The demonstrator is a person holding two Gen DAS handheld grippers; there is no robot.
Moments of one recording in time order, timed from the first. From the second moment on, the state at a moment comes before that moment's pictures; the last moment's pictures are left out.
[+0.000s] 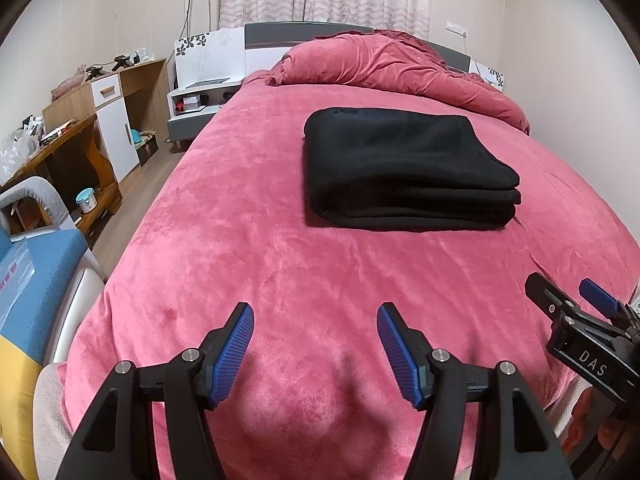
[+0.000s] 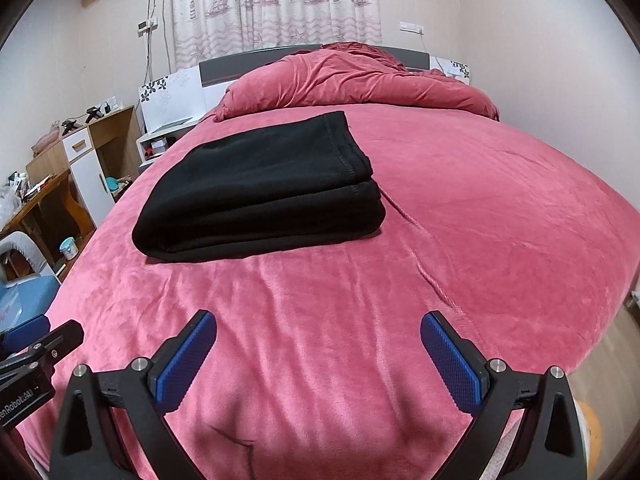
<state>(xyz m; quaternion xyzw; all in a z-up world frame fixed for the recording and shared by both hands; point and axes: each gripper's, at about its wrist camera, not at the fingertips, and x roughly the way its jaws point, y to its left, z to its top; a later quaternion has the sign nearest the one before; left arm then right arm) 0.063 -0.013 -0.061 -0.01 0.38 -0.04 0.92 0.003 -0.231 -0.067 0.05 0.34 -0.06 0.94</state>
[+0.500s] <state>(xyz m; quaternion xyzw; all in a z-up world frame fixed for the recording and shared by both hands) 0.063 -0.015 -0.063 -0.01 0.39 -0.04 0.92 0.001 -0.230 -0.067 0.05 0.34 -0.06 0.94</state>
